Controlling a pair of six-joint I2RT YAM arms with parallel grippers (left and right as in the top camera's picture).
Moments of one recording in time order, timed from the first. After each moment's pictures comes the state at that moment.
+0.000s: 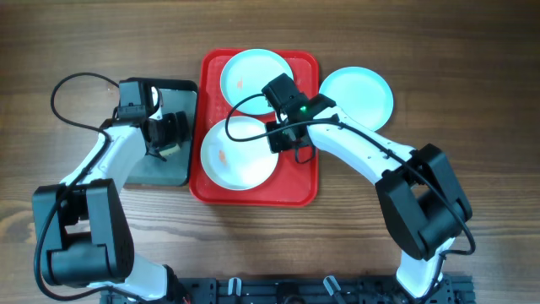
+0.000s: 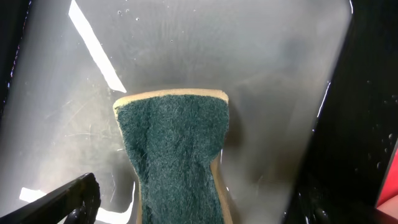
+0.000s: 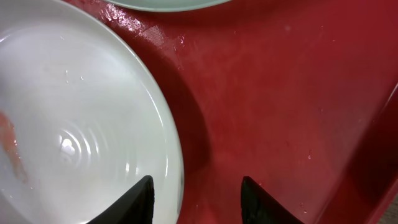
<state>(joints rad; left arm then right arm) 0.08 1.72 0.95 -0.40 0.00 -0.16 0.63 1.97 1.36 -0.67 -0.05 0.37</state>
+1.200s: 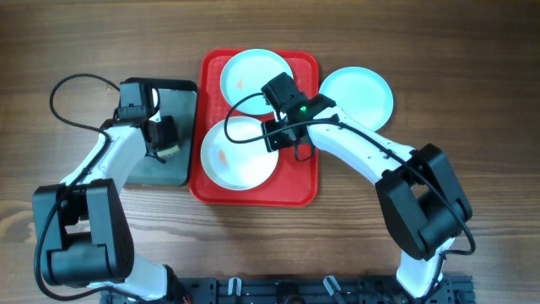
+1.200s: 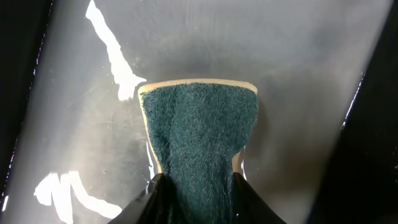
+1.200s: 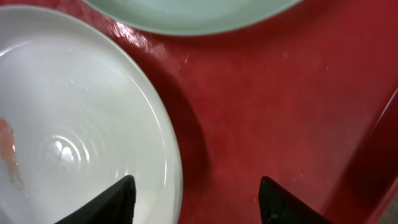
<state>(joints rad) 0.08 1.72 0.95 -0.43 -0.06 -0.16 0.63 1.97 1.36 -0.63 -0.03 0.32</state>
